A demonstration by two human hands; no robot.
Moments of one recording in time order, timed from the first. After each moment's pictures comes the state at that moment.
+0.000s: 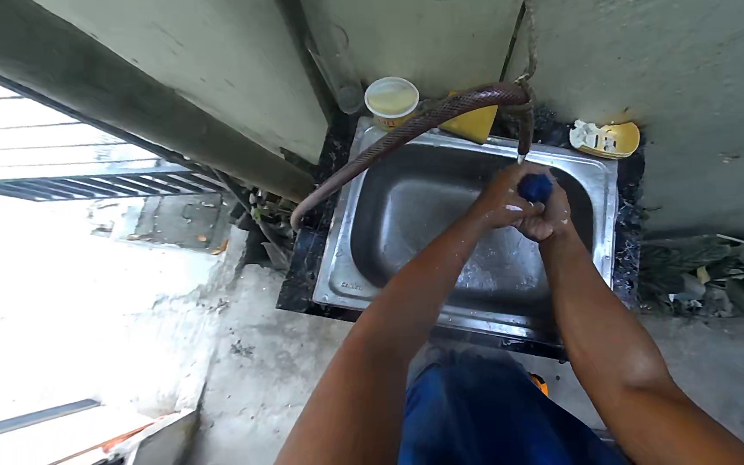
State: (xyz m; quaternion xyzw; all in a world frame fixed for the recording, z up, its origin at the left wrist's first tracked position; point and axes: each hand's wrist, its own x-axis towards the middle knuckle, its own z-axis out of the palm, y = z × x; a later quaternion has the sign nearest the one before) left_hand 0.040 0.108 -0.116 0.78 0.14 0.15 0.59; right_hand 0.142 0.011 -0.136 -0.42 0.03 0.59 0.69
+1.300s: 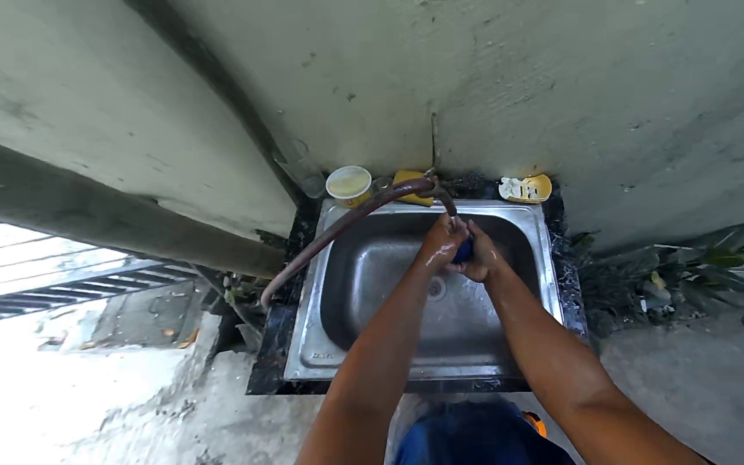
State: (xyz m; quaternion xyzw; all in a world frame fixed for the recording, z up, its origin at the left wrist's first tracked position) left_hand 0.047 0.124 -0.120 0.72 0.29 0.10 0.62; right_hand 0.130 0.027 -0.135 -0.50 0.08 0.60 0.62
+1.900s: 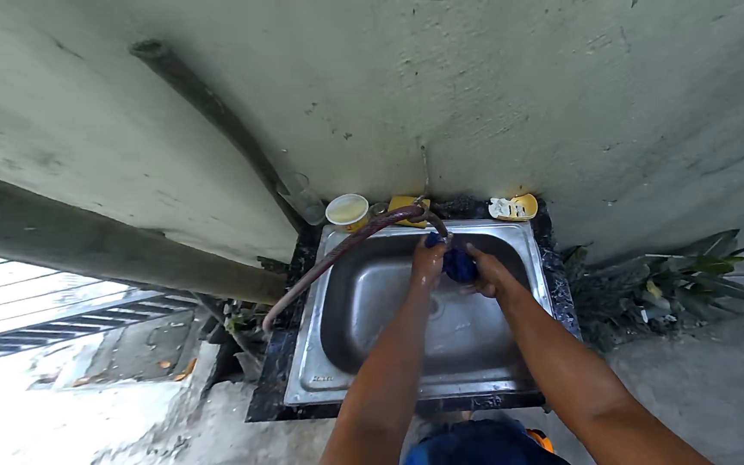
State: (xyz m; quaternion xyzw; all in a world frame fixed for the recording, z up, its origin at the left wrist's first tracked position) left_hand 0.048 0.116 -0.137 0.54 0.37 0.21 0.72; right_hand 0.149 0.007 -0.123 -0.63 0.03 0.56 0.53
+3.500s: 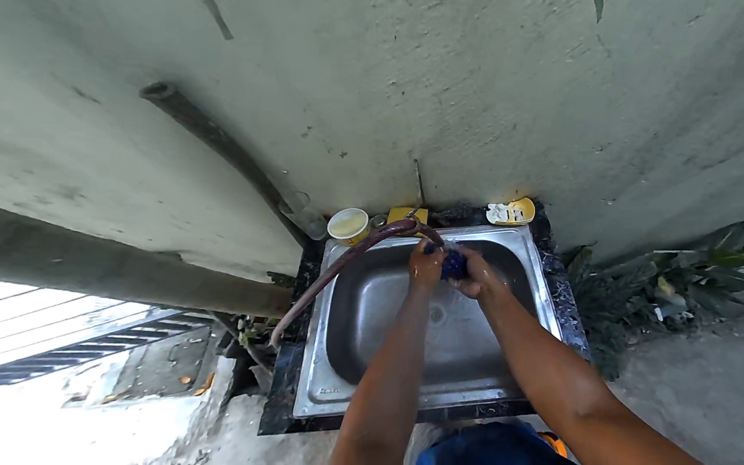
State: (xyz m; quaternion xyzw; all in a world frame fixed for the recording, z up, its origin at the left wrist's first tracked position) left_hand 0.043 0.121 -0.118 0.66 0.39 0.22 0.61; right_hand 0.132 0.036 -0.113 -0.47 0.11 0.56 0.67
